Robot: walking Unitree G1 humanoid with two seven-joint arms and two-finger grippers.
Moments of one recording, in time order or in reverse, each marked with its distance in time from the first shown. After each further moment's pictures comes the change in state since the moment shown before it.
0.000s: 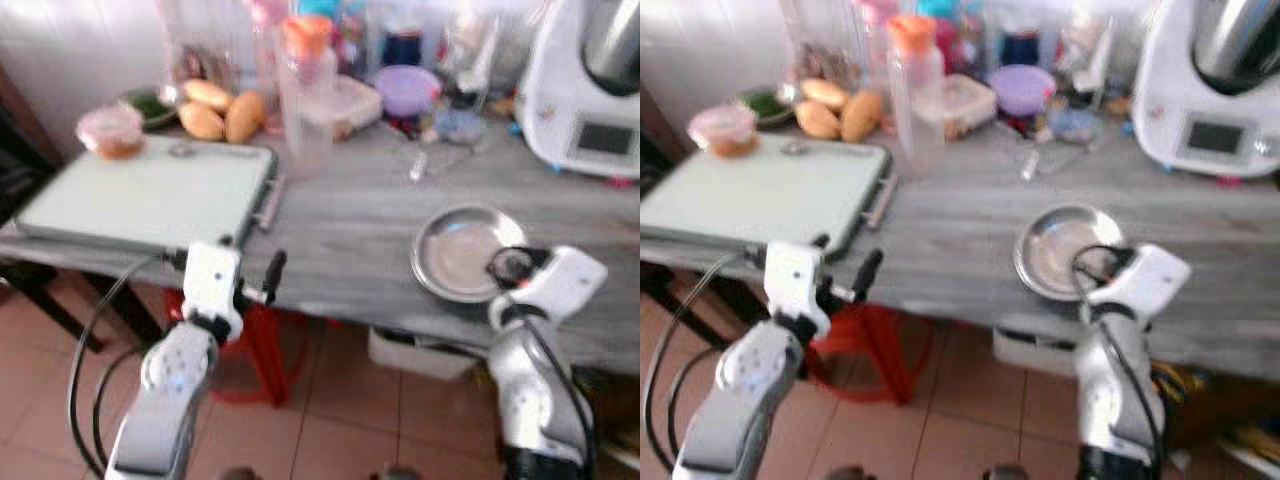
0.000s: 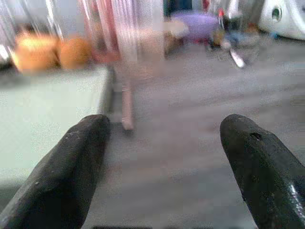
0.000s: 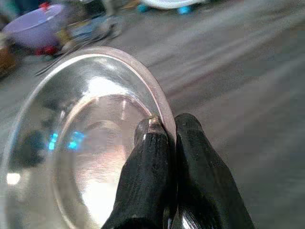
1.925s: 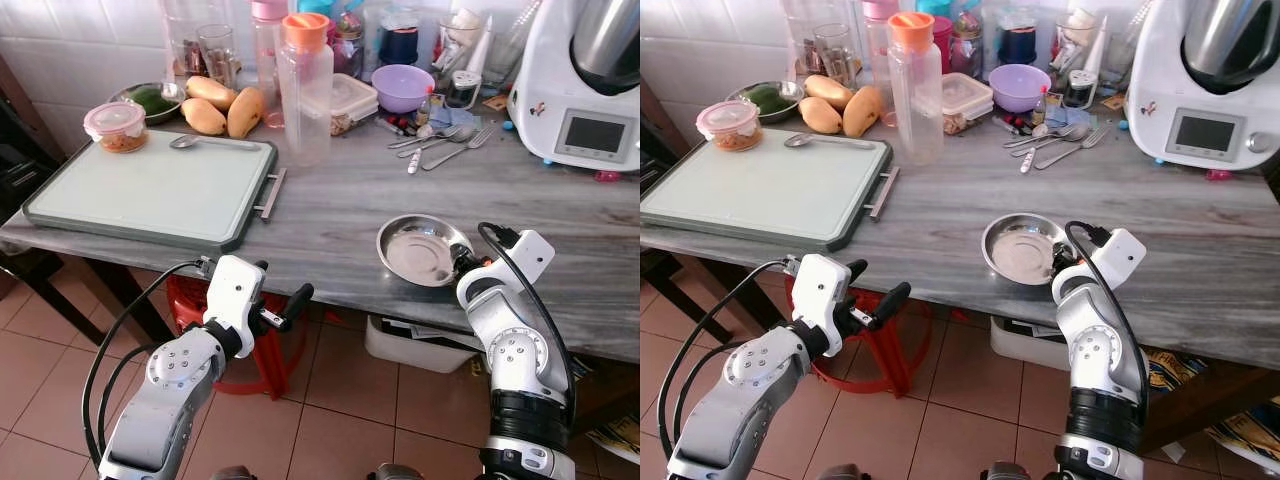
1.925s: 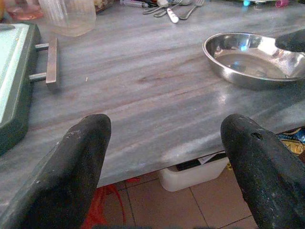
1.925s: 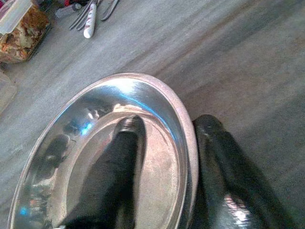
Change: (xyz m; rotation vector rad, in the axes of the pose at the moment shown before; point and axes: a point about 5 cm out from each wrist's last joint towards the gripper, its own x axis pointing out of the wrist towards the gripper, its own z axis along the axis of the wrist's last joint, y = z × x) left arm 0.004 -0.012 -0.010 -0.007 0.108 -0.276; right arm 0.031 0.033 -0.013 0.202 0.272 0.119
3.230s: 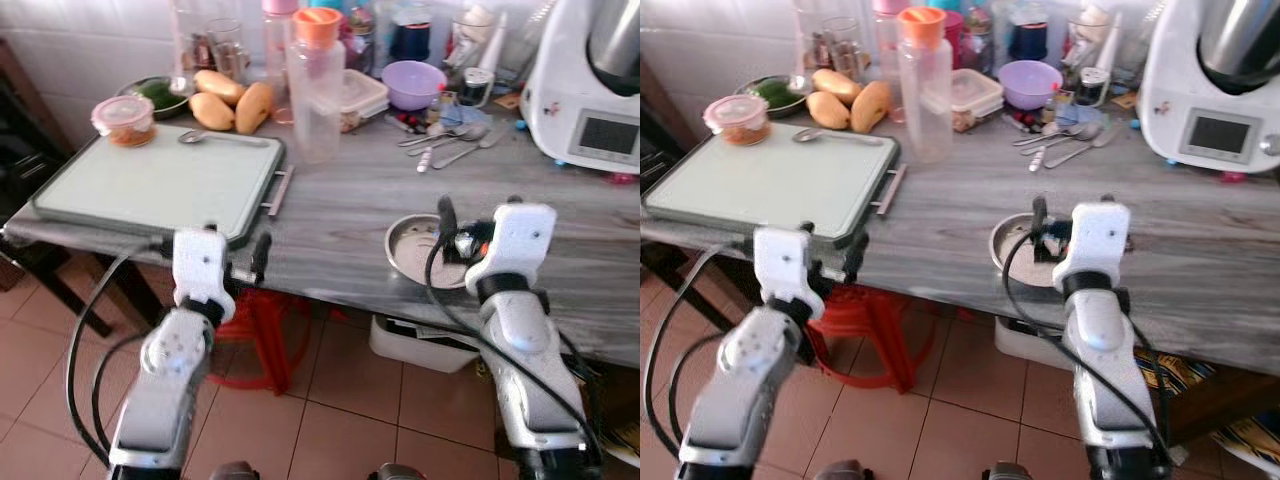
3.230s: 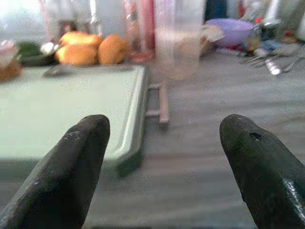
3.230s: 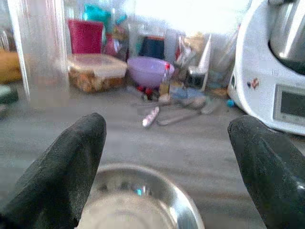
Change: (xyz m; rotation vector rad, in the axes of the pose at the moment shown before) left arm 0.000 0.028 0.016 0.008 -0.165 0.399; right arm -0.050 0.025 0.019 -0.722 -0.480 0.220
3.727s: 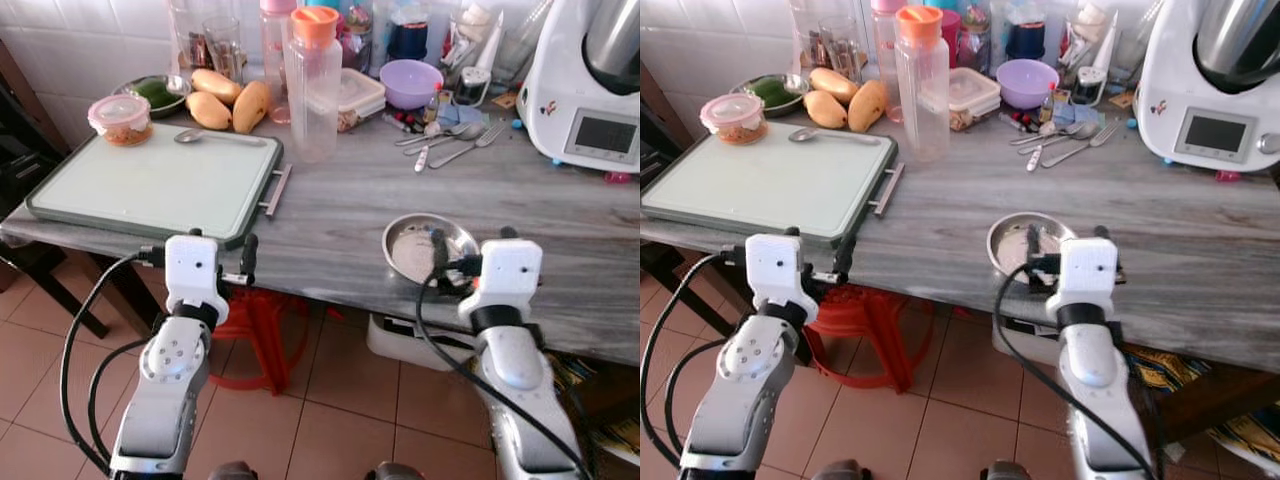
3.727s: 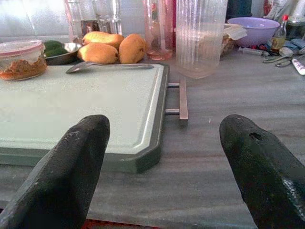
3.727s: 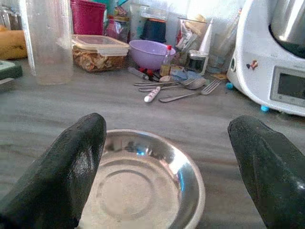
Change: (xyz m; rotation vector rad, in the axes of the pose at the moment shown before) left arm -0.002 0.005 -0.002 0.018 -0.006 0.082; right arm -0.025 0.010 -0.013 -0.007 0.034 0.023
